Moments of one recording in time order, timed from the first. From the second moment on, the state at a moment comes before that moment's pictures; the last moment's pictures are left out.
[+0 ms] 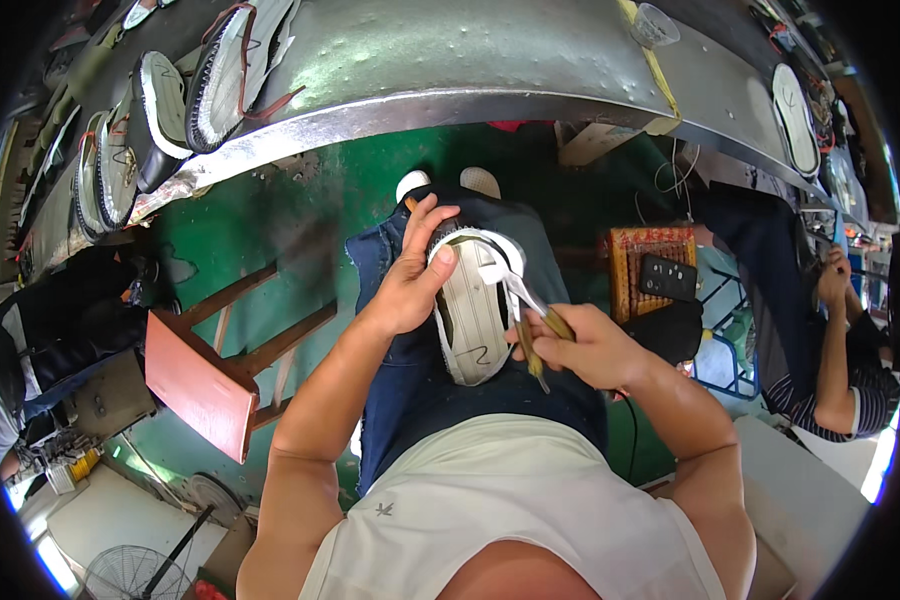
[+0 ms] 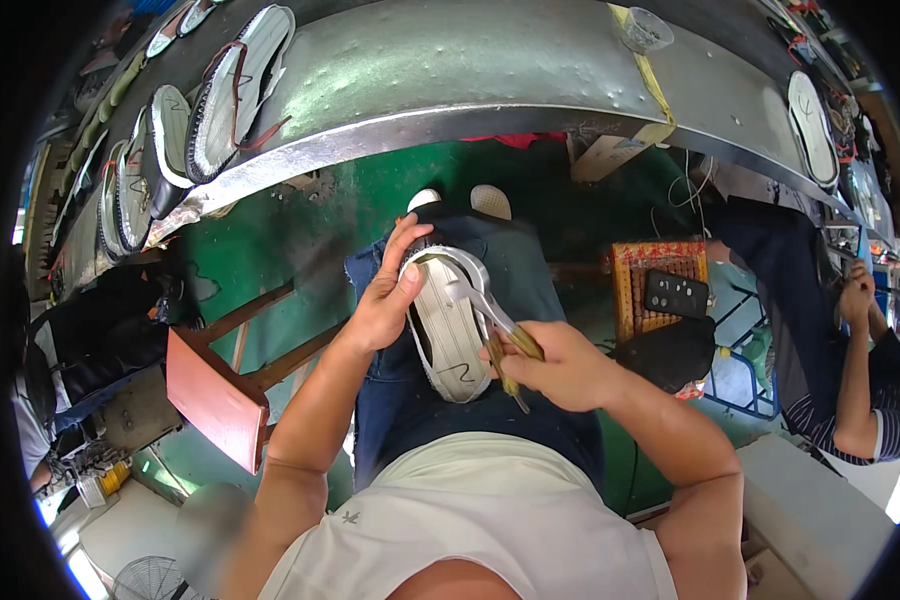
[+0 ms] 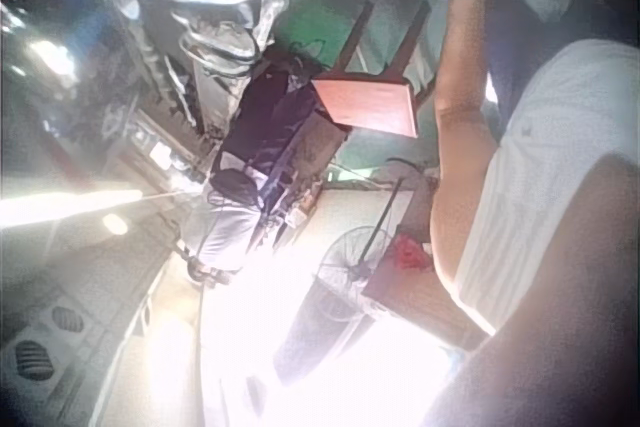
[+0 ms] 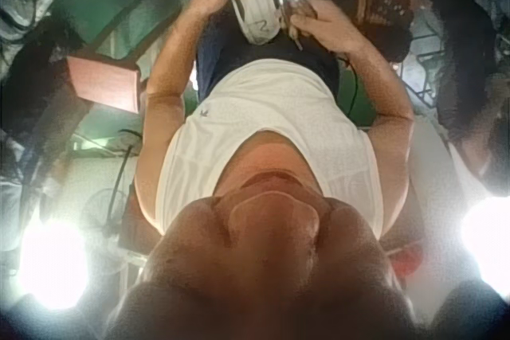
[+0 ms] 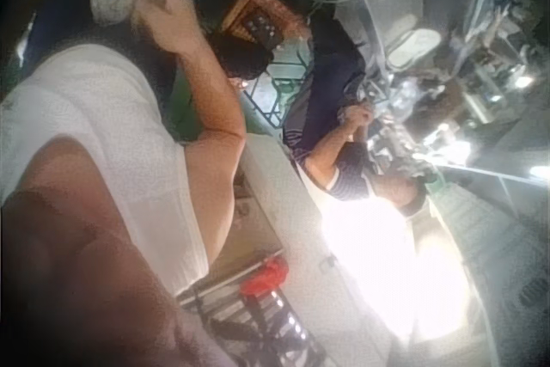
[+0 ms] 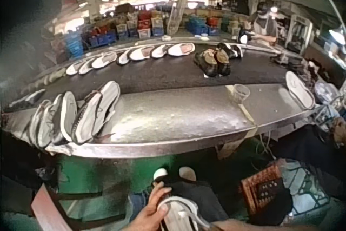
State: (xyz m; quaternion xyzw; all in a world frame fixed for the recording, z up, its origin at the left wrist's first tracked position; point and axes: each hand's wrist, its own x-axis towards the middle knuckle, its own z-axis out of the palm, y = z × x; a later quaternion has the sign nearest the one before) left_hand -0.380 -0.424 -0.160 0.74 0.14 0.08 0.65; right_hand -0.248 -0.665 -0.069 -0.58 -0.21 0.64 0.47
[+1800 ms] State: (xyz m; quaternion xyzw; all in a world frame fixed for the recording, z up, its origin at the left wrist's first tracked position) left_hand -0.456 -0.529 -0.210 0.71 0.24 -0.04 0.66; right_hand -0.256 -0.682 -0.075 -0.75 -0.58 0.32 -0.05
